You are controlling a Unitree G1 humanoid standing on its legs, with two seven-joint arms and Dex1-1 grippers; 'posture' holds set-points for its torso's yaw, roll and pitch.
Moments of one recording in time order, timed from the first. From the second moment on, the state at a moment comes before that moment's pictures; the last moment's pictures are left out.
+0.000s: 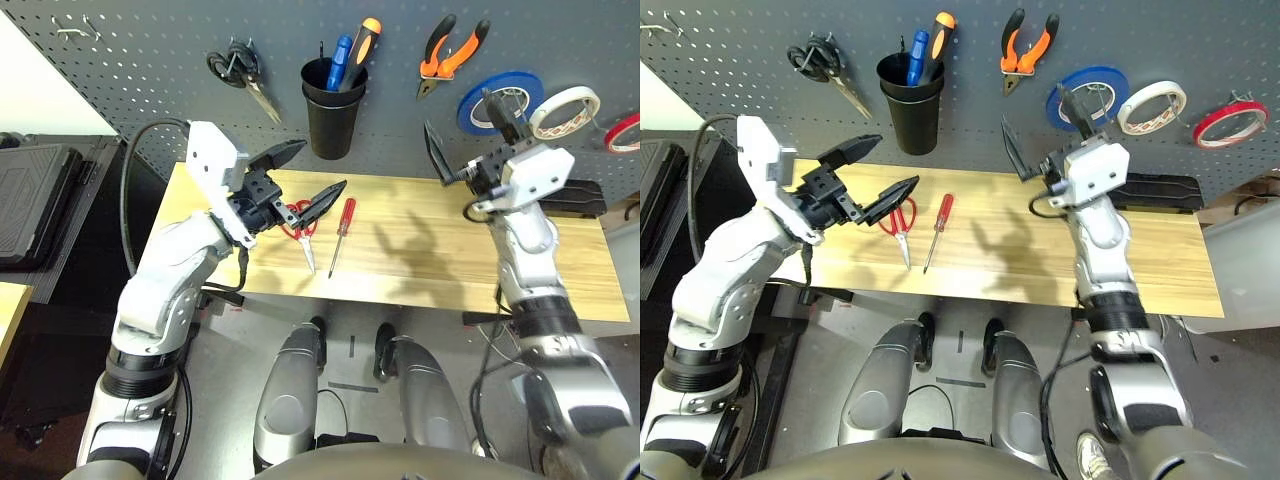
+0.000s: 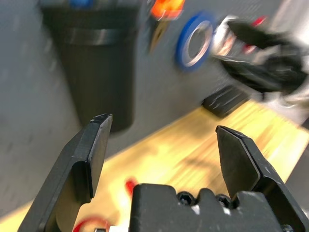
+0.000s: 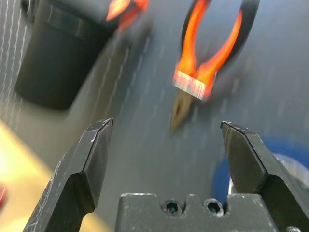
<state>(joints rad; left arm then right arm) -0.31 0.45 -0.06 -0.37 -0.36 0.42 -0.54 -0.36 -0.37 -0.06 0.35 0.15 -0.61 0.48</state>
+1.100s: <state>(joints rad) -0.79 0.03 -0.29 0.83 0.08 0.33 -0.34 -0.15 -0.55 0.10 0.22 -0.03 -0.16 0.67</state>
